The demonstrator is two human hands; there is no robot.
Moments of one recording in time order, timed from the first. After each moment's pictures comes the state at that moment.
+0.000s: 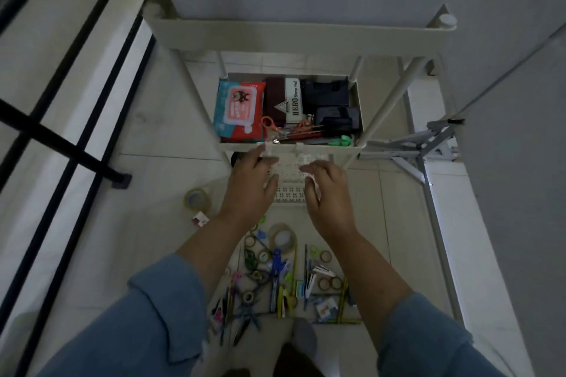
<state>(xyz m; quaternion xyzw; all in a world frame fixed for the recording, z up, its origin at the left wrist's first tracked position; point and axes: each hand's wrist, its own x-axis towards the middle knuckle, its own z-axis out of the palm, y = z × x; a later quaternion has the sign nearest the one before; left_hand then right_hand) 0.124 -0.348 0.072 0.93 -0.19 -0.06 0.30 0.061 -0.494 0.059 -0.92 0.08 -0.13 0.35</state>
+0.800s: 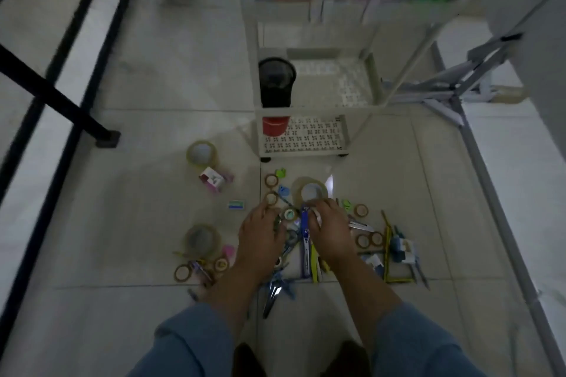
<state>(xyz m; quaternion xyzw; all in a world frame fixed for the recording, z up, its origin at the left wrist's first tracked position) -0.015 -0.230 -0.199 0.93 -0.13 -0.21 0.28 -0.053 -0.371 -0.198 -0.90 0.19 0.01 0.38</state>
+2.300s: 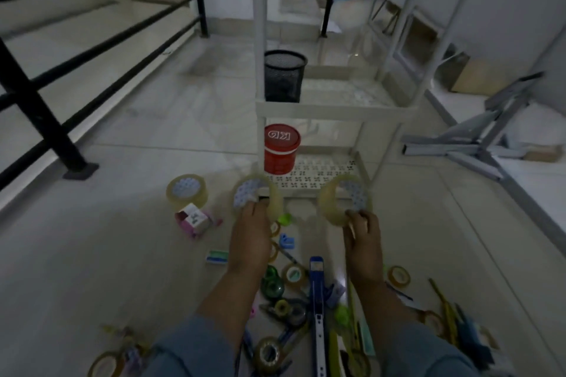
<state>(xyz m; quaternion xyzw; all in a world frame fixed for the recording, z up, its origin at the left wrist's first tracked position) 0.048 -0.262 -0.360 0.92 -0.10 0.04 0.38 0.004 -0.457 -0.423 -0.90 0.16 -0.30 0.27</state>
